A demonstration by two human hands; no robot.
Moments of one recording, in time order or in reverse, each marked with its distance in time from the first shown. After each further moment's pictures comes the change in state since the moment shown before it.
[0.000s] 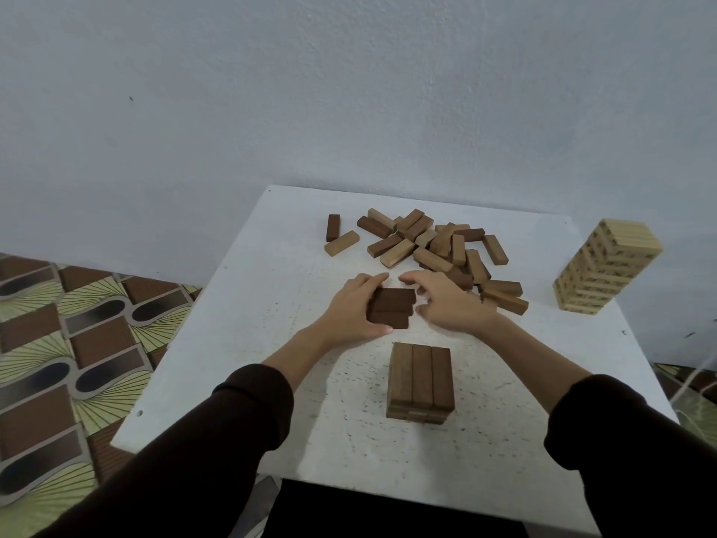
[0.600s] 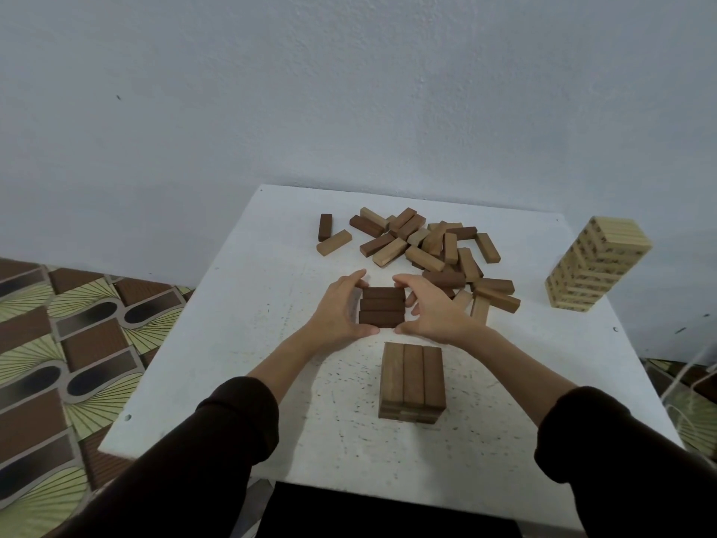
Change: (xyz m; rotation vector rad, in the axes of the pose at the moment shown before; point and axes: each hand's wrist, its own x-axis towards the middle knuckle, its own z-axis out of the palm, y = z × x) left_hand -0.011 0.001 -0.001 -0.222 0.055 -0.112; right_hand -0.004 0.007 0.018 0.073 0.028 -0.022
